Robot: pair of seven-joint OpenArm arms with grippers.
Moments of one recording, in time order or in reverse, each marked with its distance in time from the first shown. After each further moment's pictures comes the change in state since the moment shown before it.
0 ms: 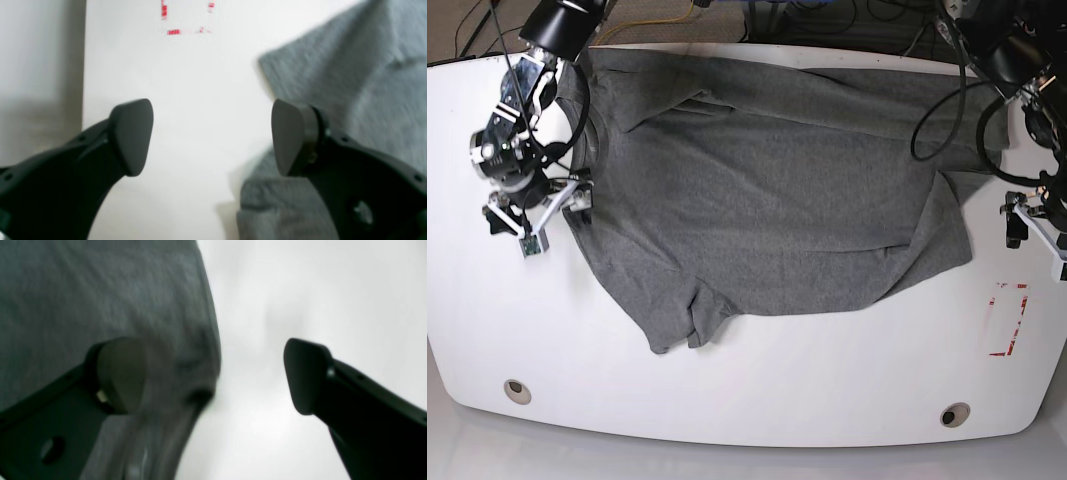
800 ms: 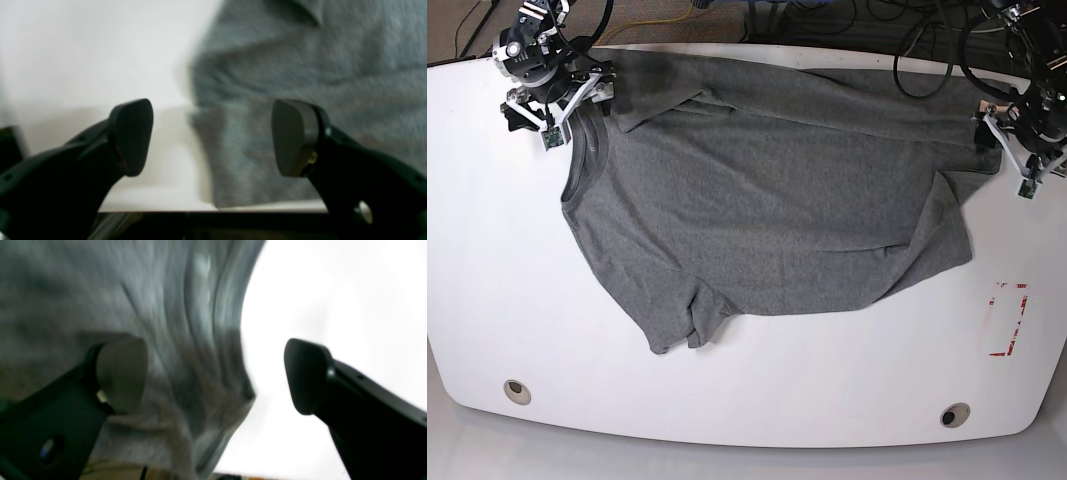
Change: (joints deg) left arm 24.2 0.0 2.3 9.6 -5.1 -0.1 -2.1; right arm -28.2 -7.0 3.3 18.9 0.0 -0.2 0.0
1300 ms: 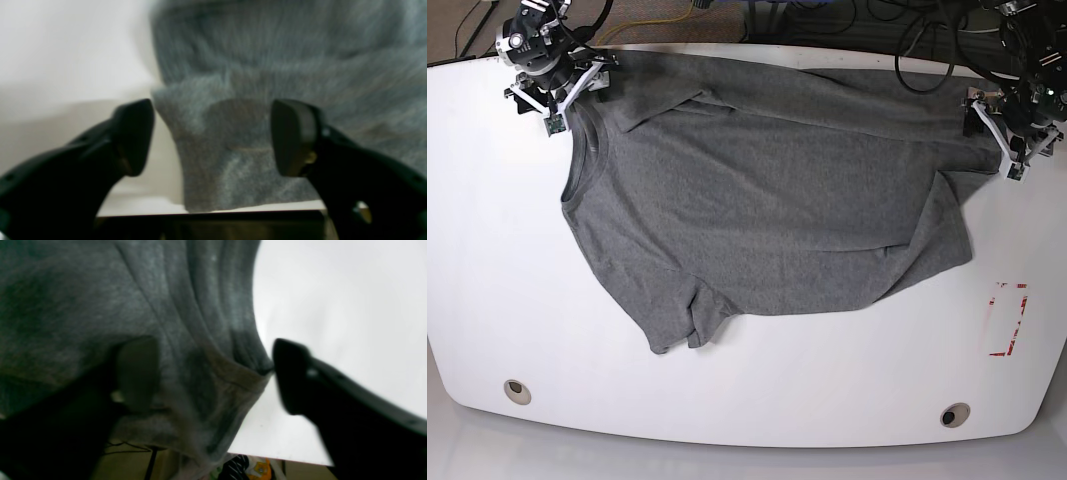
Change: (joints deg) left arm 4.6 -0.2 4.1 -5.2 0.9 2.3 -5.7; right arm -3.1 -1.3 0.1 -1.7 -0.1 0.0 0.0
